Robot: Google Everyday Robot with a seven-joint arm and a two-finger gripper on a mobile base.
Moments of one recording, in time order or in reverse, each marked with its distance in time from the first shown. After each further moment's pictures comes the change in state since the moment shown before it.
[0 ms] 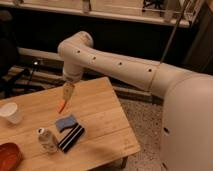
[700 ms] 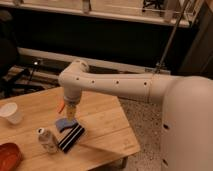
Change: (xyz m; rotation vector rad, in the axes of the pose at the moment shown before) arm 0.026 0.051 0.077 -0.026 0.049 -0.267
